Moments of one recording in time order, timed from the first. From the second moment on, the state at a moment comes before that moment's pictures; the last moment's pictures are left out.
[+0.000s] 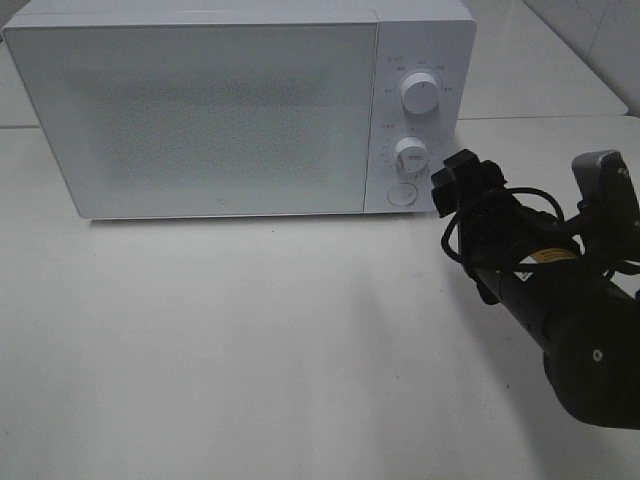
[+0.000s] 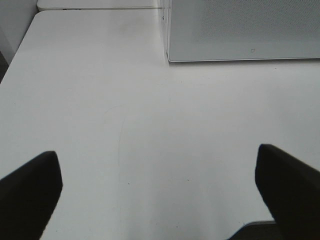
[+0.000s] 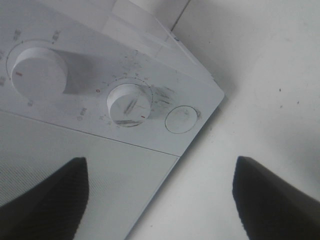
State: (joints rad) left arm -0.01 0.00 -0.52 -0.05 1.08 0.03; right arm 0.75 1.74 -0.39 0.77 -1.11 0.86
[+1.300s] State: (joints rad) left arm -0.01 0.00 -0.52 -0.05 1.08 0.03; right arm 0.73 1.77 -0.46 0.75 -0.99 1.34
